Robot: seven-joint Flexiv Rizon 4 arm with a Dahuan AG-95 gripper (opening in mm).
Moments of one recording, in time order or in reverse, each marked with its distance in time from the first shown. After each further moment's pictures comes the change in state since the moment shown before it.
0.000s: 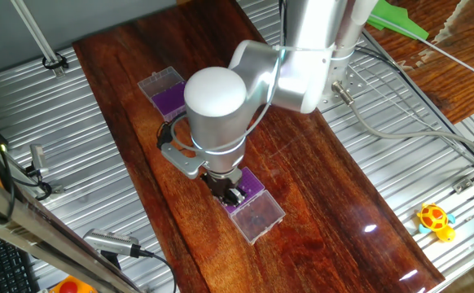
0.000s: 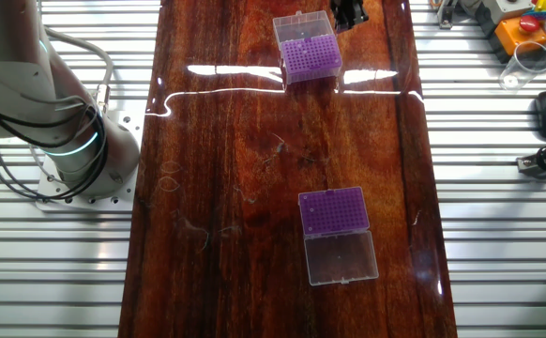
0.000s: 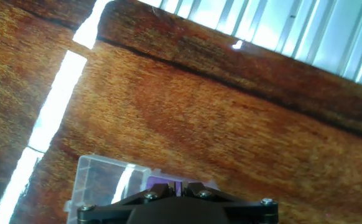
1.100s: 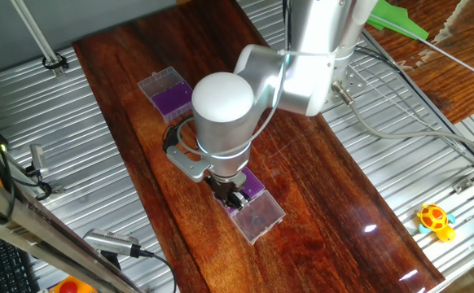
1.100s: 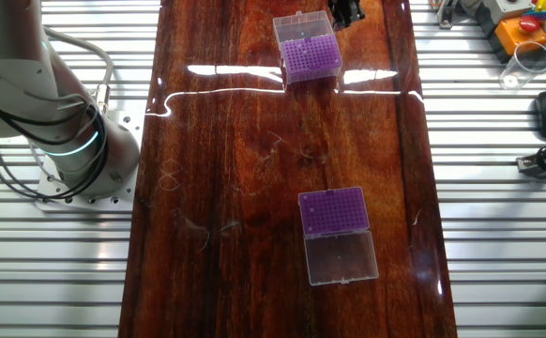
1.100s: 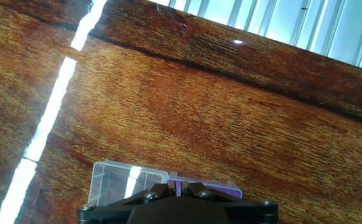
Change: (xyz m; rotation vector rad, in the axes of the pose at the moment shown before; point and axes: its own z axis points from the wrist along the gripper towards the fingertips) arm 0.000 0.007 0.006 0.009 -0.006 0.017
